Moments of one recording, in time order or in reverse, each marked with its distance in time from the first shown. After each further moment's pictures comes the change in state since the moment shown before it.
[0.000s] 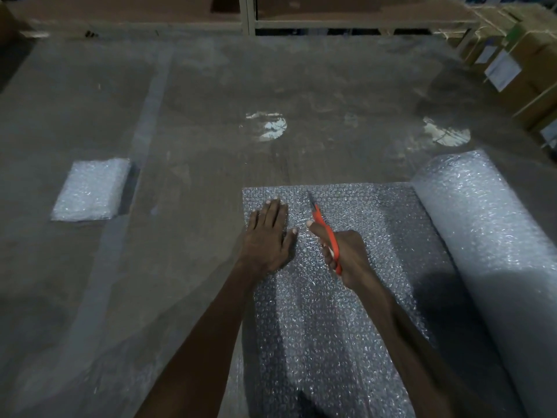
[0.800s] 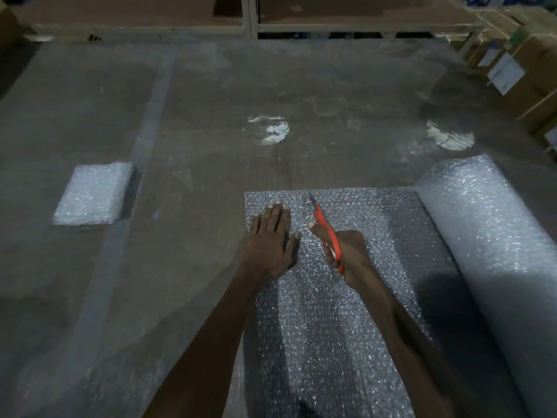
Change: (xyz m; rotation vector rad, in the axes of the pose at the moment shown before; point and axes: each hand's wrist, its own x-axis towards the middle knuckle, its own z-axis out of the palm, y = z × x) left_hand 0.000 0.001 0.001 -0.009 0.016 -0.010; right_hand 0.016 -0.002 0.003 0.008 -0.004 -0.018
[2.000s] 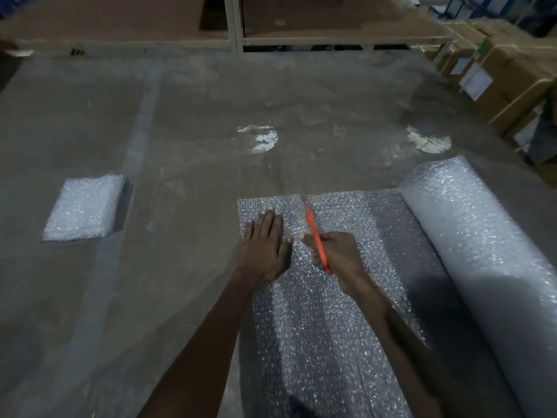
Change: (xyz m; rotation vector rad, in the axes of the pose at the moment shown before) left_hand -0.001 -0.002 -0.007 0.013 -0.060 0.019; right_hand -0.018 0.000 0.001 -0.096 0.012 -0.127
